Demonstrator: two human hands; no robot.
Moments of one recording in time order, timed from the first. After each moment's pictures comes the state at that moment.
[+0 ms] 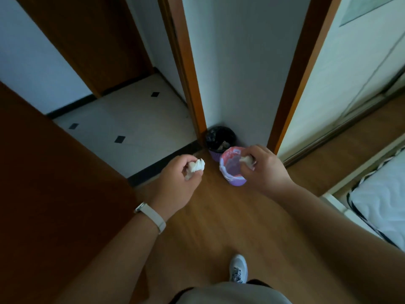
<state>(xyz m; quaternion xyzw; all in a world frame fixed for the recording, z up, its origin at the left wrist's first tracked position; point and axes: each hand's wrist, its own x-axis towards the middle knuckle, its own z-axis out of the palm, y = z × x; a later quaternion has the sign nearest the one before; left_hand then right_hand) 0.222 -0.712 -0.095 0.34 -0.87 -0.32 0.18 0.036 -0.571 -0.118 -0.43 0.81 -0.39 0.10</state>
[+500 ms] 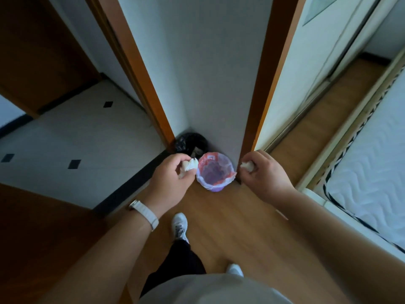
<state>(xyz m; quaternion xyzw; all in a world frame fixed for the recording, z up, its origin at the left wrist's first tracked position) 0.099 -0.815 -0.127 0.22 -0.89 -0.35 0.16 -0.047 -0.608 -0.153 -0.33 0.88 -0.34 0.04</state>
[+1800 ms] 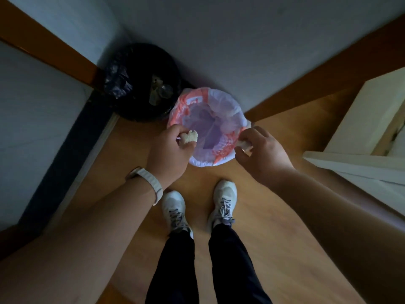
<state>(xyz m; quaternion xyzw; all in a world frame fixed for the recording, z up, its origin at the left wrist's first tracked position) -0.165 -1.010 -0.623 0.25 -0.87 -0.42 -0.11 -0.231 -0.796 -0.617 -0.19 0.92 -0.29 0.18</state>
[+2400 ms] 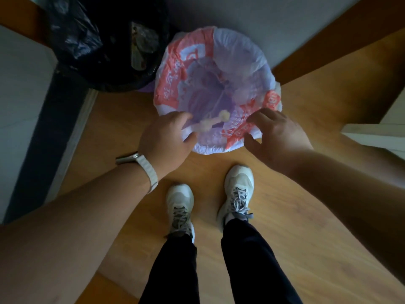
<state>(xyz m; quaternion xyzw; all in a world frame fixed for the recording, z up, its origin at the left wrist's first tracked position) -0.152 -1.021 -0.768 0.09 -0.95 -0.26 -0.15 -0.220 -0.786 -0.771 -0.24 0.93 -0.16 0.21</state>
